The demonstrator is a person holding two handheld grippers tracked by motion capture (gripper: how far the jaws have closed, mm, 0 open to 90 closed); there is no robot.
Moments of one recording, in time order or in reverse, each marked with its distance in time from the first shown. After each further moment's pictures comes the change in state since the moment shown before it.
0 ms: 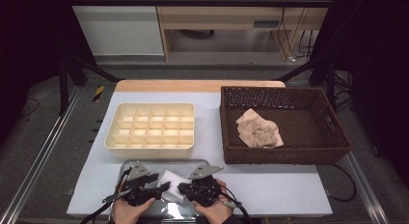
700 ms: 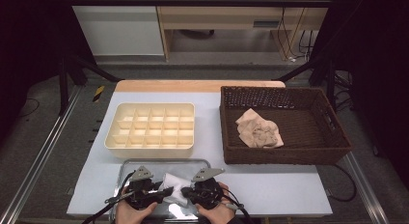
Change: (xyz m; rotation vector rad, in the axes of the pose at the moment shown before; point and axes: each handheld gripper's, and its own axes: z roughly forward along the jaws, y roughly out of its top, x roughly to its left) left arm -0.005 -0.006 0.005 0.048 -0.113 -0.047; right arm -0.005 -0.014 0.003 0.037 0.008 0.021
